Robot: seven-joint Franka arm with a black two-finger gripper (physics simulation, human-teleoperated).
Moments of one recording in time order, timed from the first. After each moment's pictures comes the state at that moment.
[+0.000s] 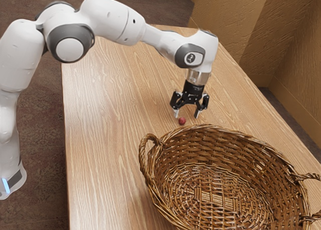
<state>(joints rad) 0.05 0.37 0.05 -1.58 -0.23 1.87 -1.41</state>
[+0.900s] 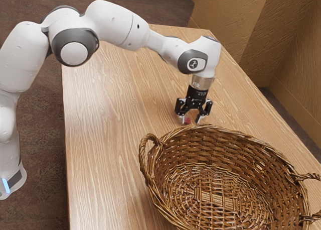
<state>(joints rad) 0.05 0.42 0.03 -1.55 -0.24 1.91 -1.41</state>
